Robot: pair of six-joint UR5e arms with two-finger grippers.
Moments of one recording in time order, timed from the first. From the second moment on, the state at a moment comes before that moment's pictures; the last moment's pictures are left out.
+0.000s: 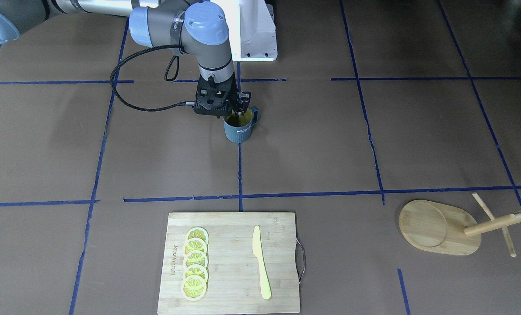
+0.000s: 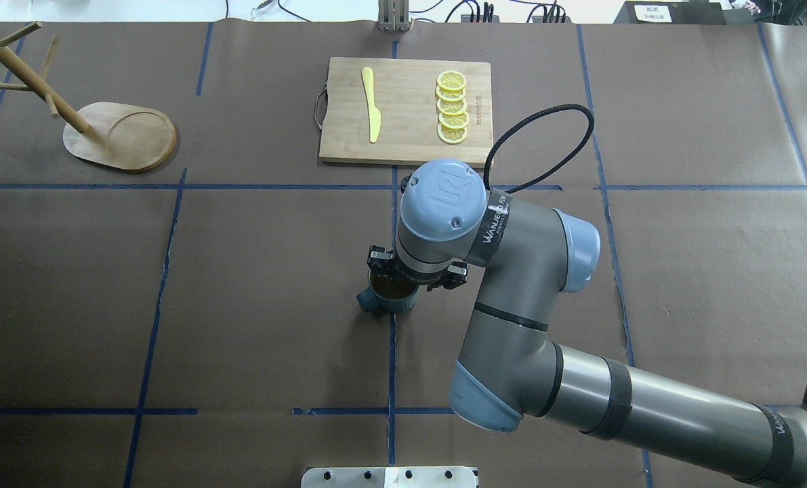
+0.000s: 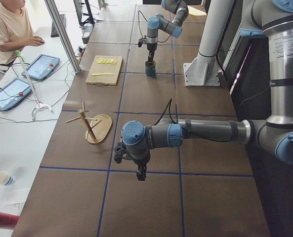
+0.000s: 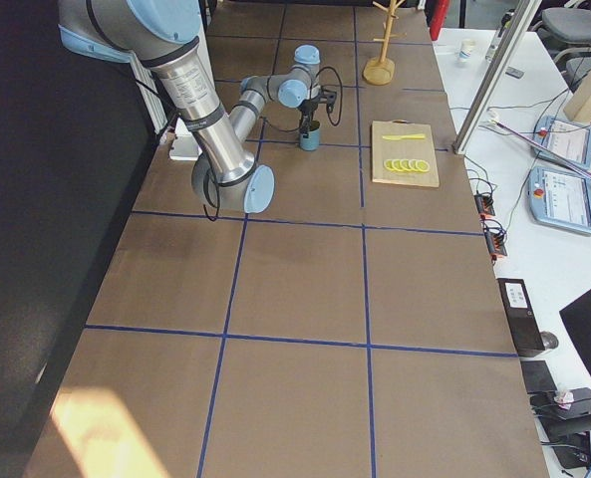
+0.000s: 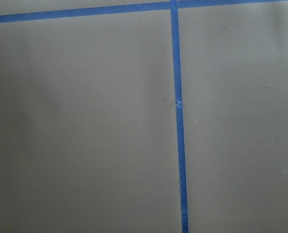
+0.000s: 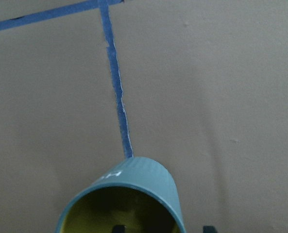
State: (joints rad) left arm -1.54 -1.41 -1.74 -1.44 -2.35 0.13; right arm 0.46 -0.84 1.69 -1.60 1.88 1.44
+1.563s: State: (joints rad) left arm -1.54 -1.45 -1.76 -1.46 -2.34 0.13; right arm 1.23 -1.52 1.94 -1.81 2.28 0.08
